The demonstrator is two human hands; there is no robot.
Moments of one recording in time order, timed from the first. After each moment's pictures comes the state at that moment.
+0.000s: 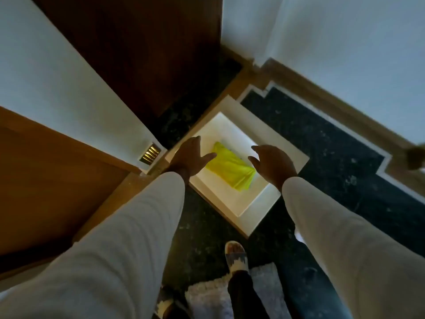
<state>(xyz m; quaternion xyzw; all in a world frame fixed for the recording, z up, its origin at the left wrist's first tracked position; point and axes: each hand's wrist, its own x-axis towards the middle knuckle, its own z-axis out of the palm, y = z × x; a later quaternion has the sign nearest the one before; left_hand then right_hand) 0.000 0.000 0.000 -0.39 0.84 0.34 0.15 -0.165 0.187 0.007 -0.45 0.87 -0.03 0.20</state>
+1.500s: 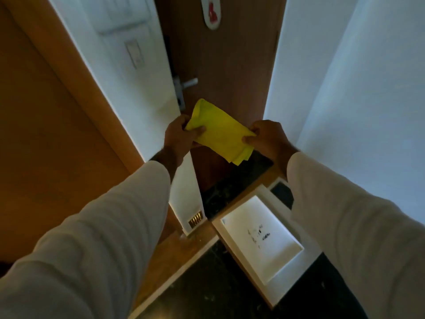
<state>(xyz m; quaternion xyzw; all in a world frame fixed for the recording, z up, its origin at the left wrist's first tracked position) 0.093 -0.113 0.379 -0.41 0.65 0.55 -0.32 -0.114 0.031 0.394 -0.48 0.80 -0.31 0.17</state>
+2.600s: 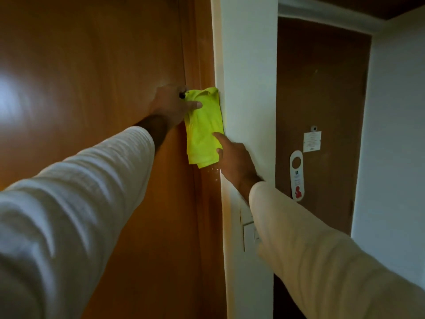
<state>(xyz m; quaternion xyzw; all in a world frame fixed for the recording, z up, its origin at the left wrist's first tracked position) 0.323 -0.249 0.919 -0.36 0.76 0.05 -0.54 0.160 -0.180 0.785 -0.66 0.58 -0.46 -0.13</state>
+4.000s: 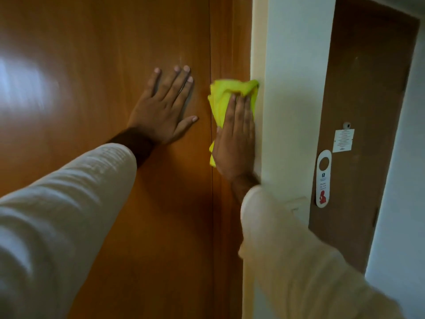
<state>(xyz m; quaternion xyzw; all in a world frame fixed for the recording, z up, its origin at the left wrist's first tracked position) 0.401 -0.334 0.855 -0.36 0.67 -0.58 -0.29 0.215 -0.294 0.777 -0.53 0.55 -0.50 -0.41</state>
